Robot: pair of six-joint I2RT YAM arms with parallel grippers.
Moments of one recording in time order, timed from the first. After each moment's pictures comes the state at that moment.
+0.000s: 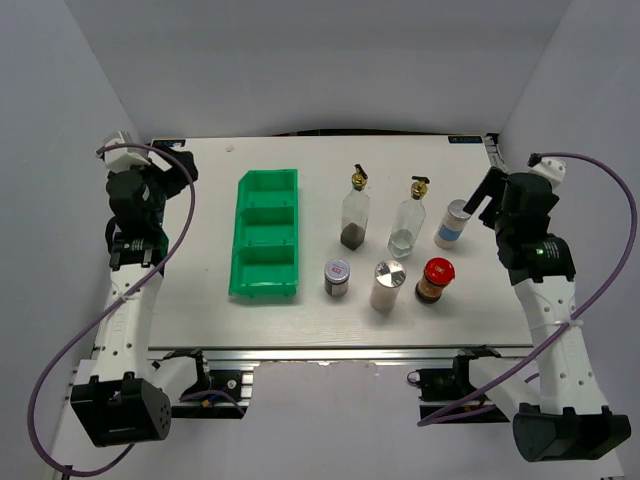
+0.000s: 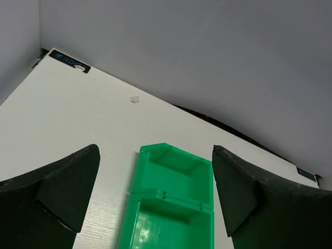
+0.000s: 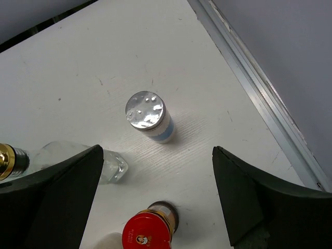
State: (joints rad) left arm 0.10 1.03 0.99 0.01 -0.05 -0.46; right arm 0.09 0.95 1.14 -0.67 0.35 0.36
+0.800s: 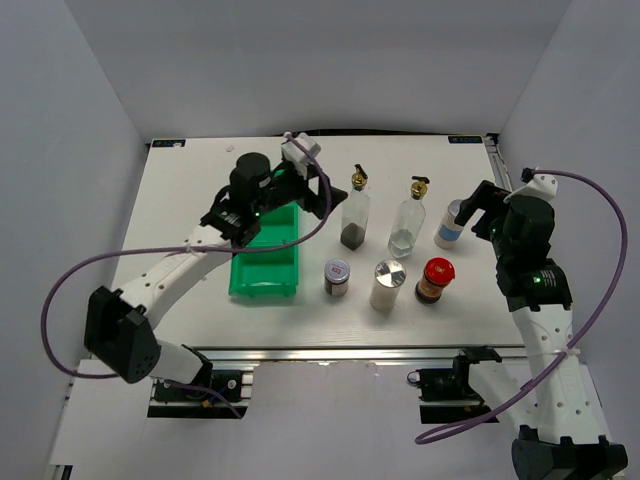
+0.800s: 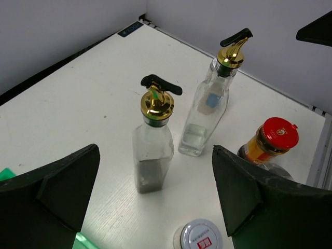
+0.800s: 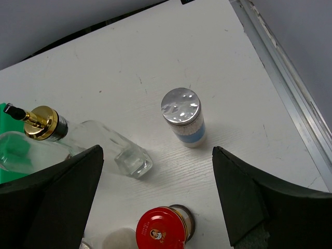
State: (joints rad) left arm -0.57 1.35 1.15 0.13 0.38 -0.06; right arm 0.09 0.78 0.97 -0.50 0.19 0.33
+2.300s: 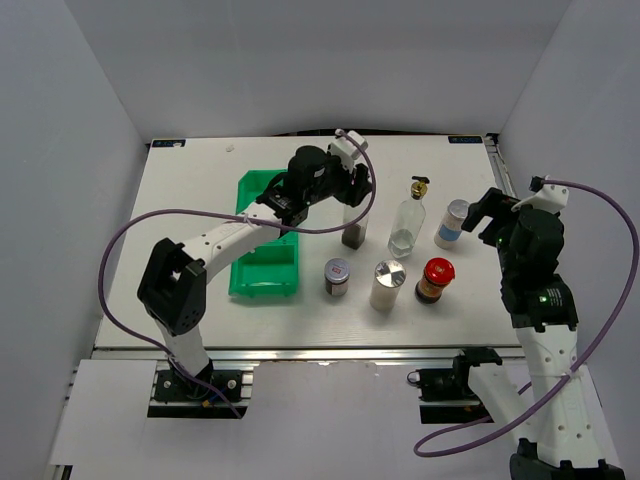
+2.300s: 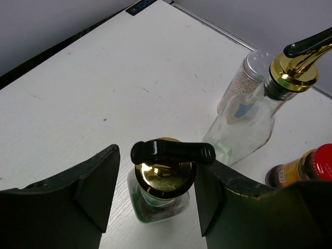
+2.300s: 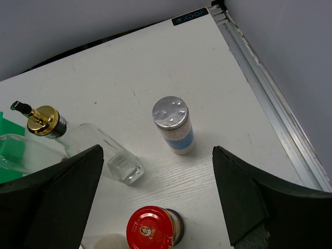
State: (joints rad) left arm -0.70 1.76 1.44 0.13 0.19 -0.01; right arm 0.09 0.69 0.95 -0.51 0.22 0.28
